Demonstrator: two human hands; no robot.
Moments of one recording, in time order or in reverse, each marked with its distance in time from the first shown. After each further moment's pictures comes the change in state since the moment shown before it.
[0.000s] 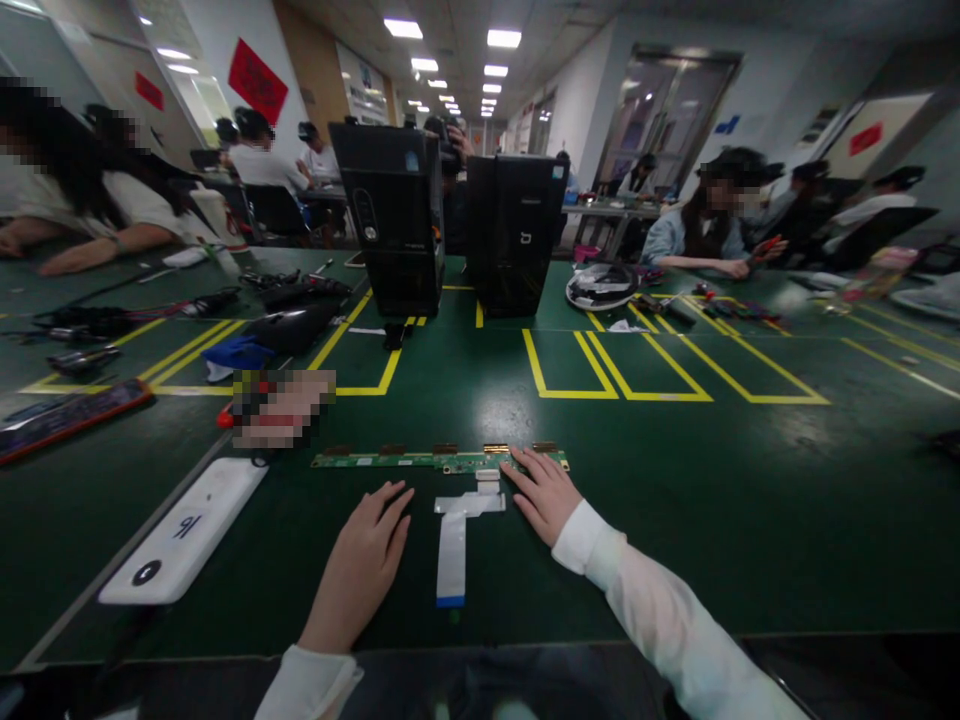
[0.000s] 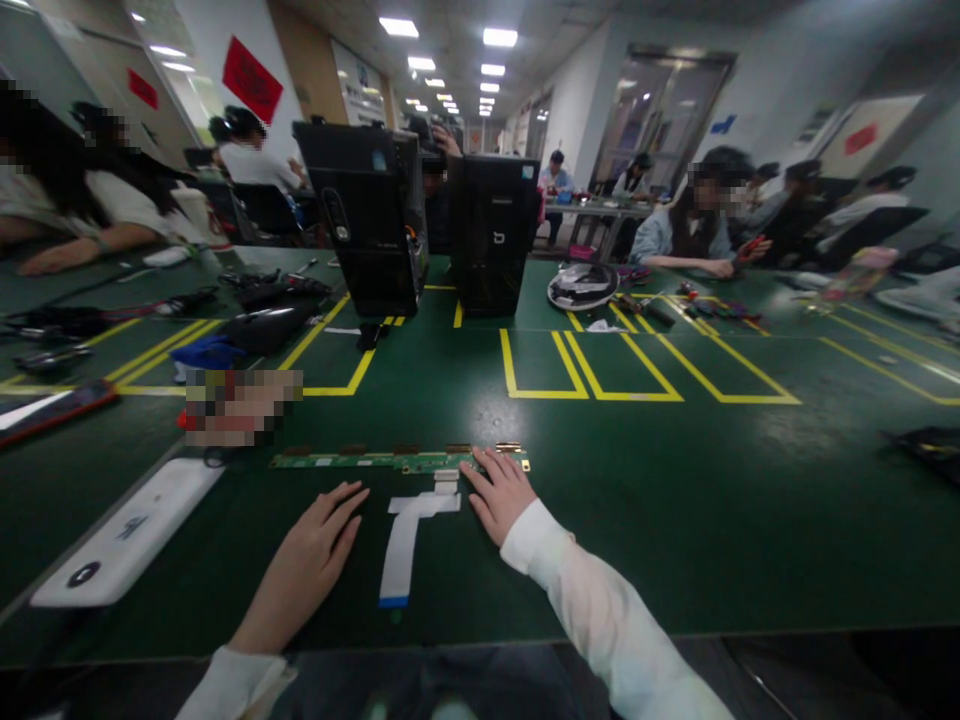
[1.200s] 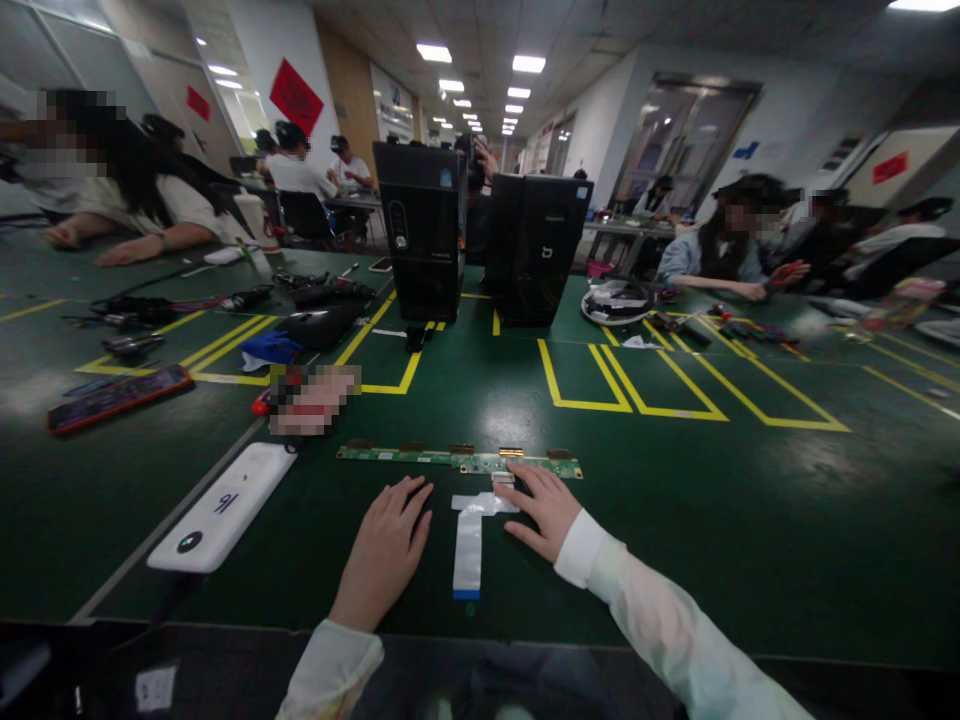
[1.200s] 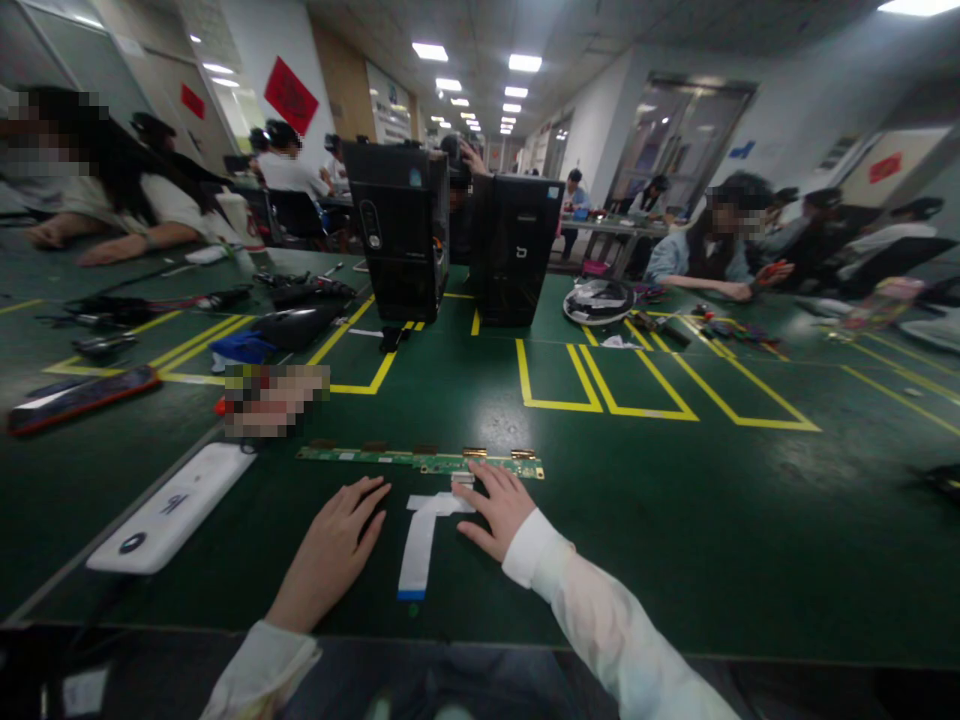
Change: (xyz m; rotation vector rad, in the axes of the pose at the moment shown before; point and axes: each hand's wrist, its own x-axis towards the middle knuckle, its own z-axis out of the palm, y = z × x) left_hand 0.001 0.007 0.002 0.071 0.009 -0.031; right_hand 0.008 -0.018 -0.012 0.069 -0.092 -0.142
